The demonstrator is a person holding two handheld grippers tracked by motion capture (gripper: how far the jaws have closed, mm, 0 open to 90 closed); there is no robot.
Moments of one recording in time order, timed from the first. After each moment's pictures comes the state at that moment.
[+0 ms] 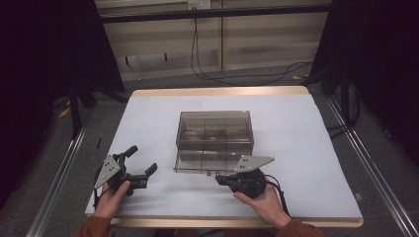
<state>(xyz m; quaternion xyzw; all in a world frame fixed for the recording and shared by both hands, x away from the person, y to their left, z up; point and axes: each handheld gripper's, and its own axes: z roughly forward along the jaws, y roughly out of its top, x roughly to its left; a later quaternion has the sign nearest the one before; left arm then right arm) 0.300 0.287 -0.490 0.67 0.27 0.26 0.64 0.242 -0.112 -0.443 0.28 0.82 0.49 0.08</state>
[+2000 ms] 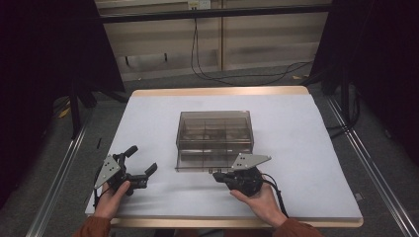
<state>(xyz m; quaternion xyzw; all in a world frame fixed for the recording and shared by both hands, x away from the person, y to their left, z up) 0.300 0.287 -0.490 0.67 0.27 0.26 0.64 0.248 -0.105 -0.445 0.29 0.81 0.50 0.09</state>
